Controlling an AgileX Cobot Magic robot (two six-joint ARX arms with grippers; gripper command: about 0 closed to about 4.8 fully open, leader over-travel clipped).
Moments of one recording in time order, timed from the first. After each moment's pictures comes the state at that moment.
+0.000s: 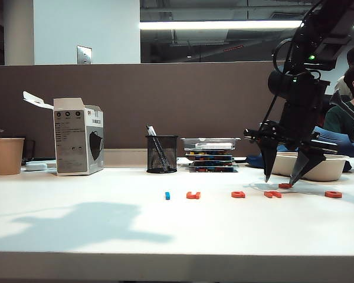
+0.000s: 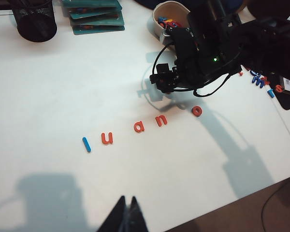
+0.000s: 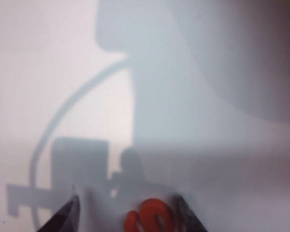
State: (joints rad) left arm -0.95 1.40 1.81 -1.09 -0.29 -0.53; right arm 0.18 2.14 1.69 -0.73 -0.11 0.24
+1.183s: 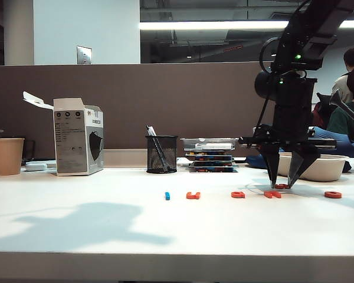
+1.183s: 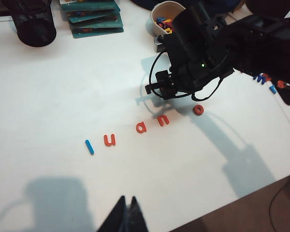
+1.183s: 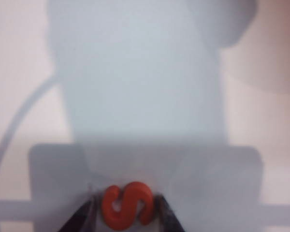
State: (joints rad) left arm -0.95 1.40 1.81 -1.08 -0.29 -0.48; right arm 0.24 2.16 1.70 -0.80 0.02 0.23
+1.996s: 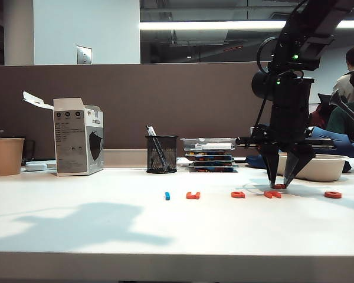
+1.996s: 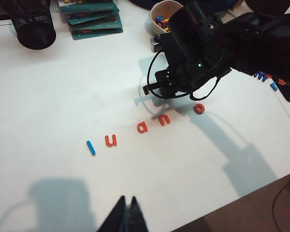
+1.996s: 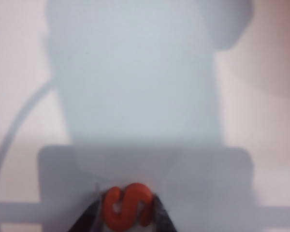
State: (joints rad) left arm -0.95 1.40 1.81 -1.08 -0.29 -0.47; right arm 0.25 2.16 1.70 -0.80 0.03 0.23
